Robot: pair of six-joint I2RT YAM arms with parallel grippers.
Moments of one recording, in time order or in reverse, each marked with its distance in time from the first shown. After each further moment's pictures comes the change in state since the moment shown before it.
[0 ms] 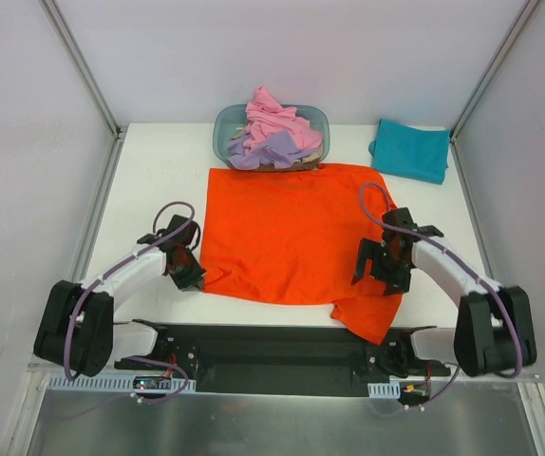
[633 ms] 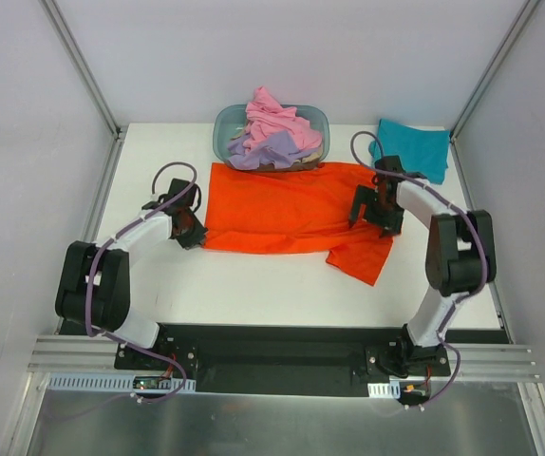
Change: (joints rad) left arm 0.080 0.270 0.298 0.168 -0.097 0.056; right arm -0.060 0.621 0.584 0.122 0.111 -0.037
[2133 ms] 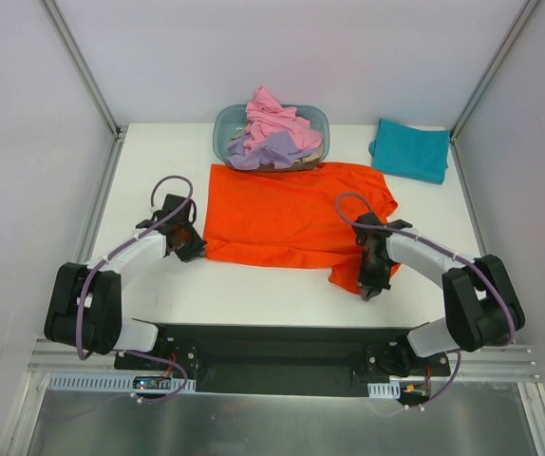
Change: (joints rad) left arm 0.000 -0.112 -0.170 0.087 0.082 0.011; right arm 0.274 -0.410 -0.556 -0.197 0.059 0.285
